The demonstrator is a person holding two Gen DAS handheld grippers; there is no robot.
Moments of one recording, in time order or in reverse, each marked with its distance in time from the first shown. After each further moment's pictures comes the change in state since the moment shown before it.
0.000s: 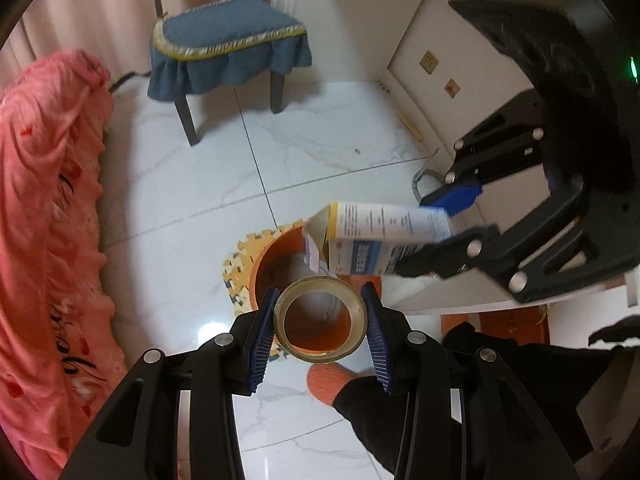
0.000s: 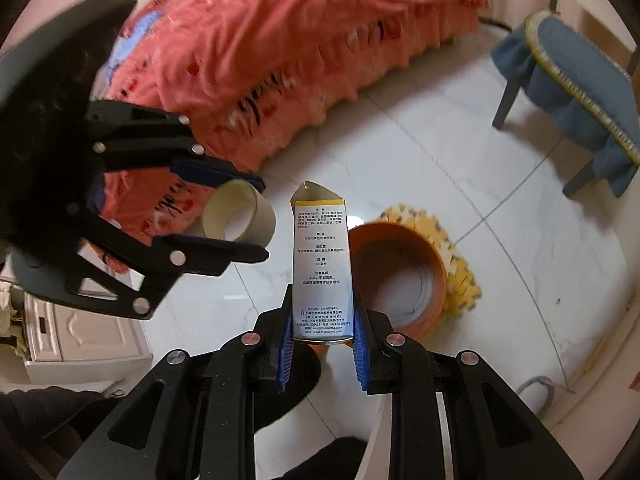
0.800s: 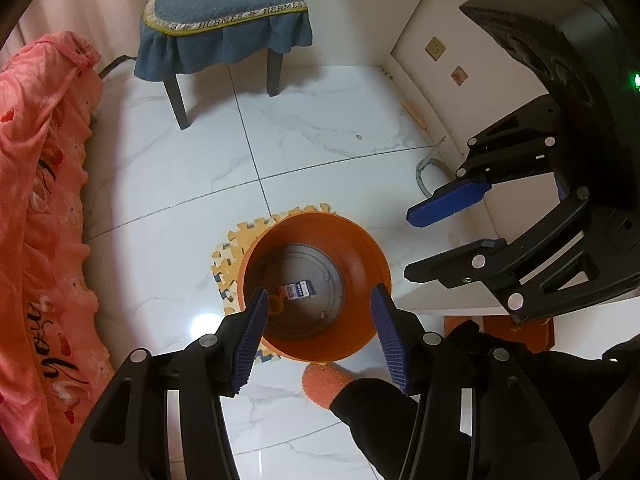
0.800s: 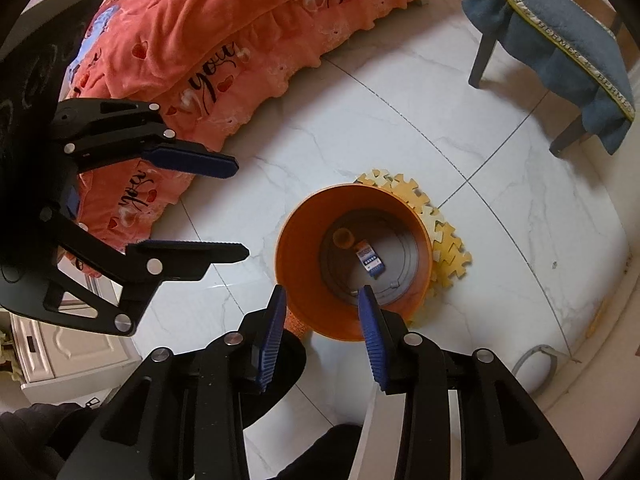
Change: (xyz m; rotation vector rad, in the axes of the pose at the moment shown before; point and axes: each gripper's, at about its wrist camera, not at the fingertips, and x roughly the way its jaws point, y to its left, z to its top) left arm 0.042 0.004 0.003 -0.007 0.039 -0.012; right arm 0.041 -0.039 -0.020 0.105 0.058 -0.048
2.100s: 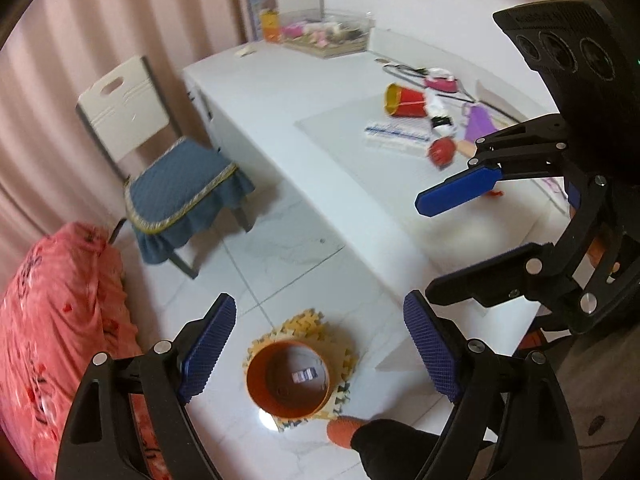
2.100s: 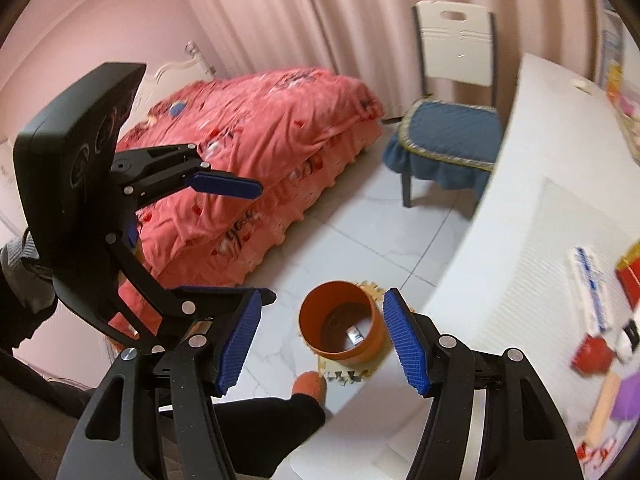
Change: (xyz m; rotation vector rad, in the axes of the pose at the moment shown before) left arm -0.206 -0.225 0.077 0.363 -0.265 0.137; right arm -0.351 0.013 -0.191 0.153 -0.579 -0.040
